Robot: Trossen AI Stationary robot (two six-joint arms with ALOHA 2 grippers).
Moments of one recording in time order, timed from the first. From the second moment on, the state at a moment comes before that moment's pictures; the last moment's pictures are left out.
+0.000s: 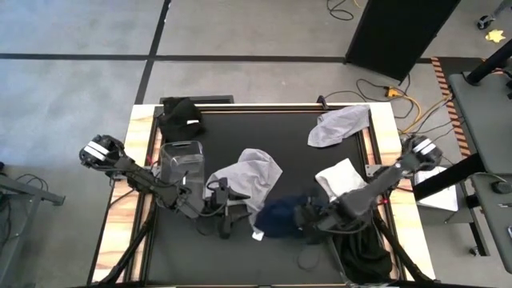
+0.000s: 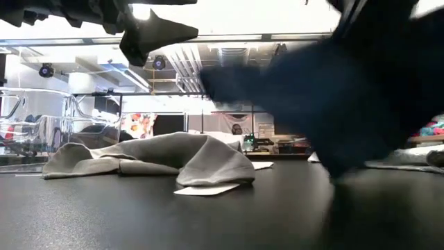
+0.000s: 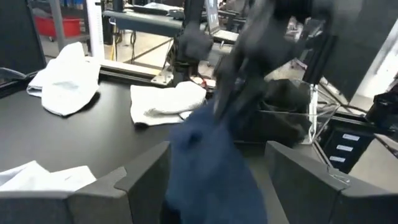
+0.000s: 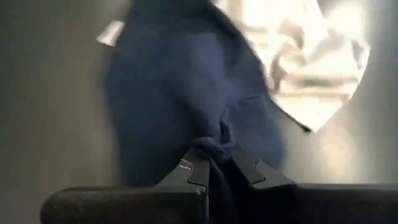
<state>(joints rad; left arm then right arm) -0.50 1.52 0.62 0.75 -0.58 -0.28 0.60 1.59 1.15 -0.69 0.49 0.39</state>
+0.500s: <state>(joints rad) -0.50 1.52 0.66 0.67 -0.54 -0.22 0.79 1.35 1.48 -1.60 0.07 1.10</state>
